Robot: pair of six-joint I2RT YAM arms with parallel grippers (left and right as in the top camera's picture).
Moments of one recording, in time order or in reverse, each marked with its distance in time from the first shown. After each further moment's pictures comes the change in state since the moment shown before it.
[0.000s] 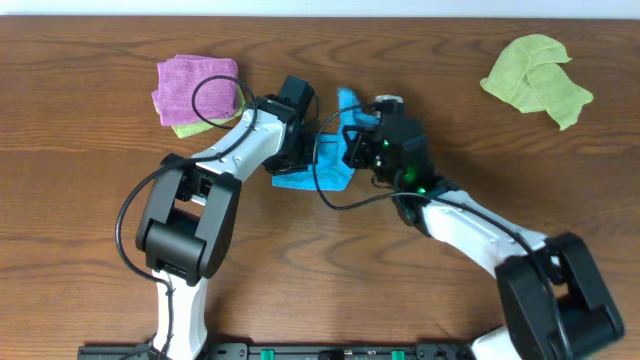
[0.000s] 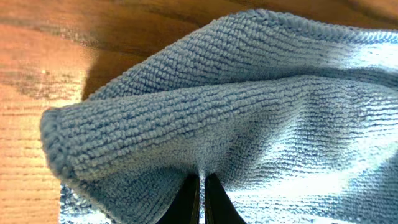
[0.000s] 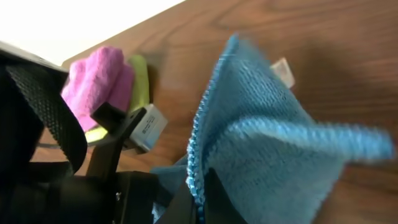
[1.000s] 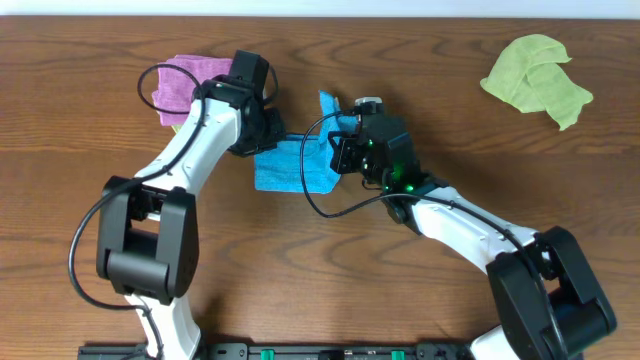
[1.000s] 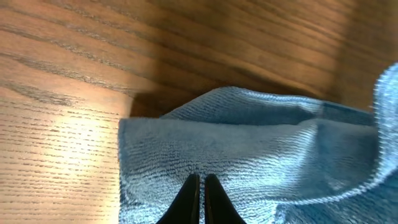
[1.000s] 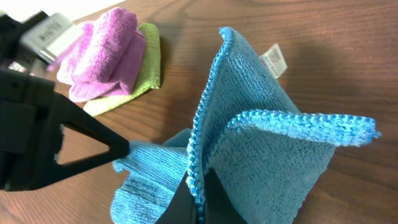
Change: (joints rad) left arm 0.154 -0.161 0.000 -0.041 0.002 0.034; right arm 0.044 0.020 0.037 -0.063 -0.021 -0.090
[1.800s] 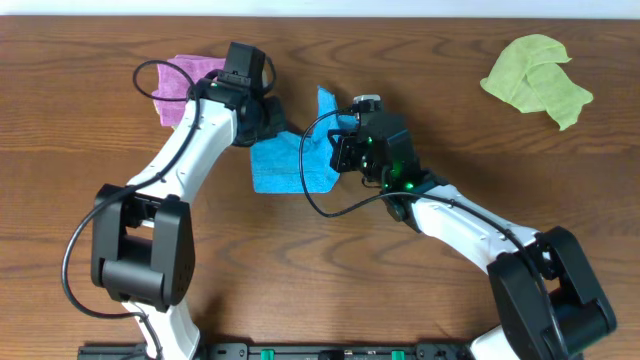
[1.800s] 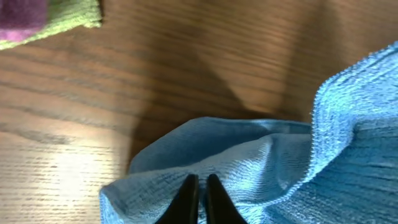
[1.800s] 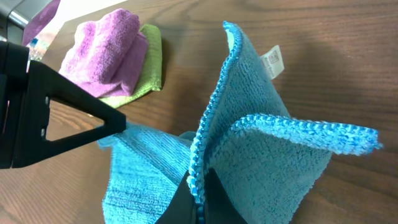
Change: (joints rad) left arm -0.002 -0.032 0.000 0.090 0.000 0.040; right arm 0.000 0.000 0.017 -0.012 0.000 -0.018
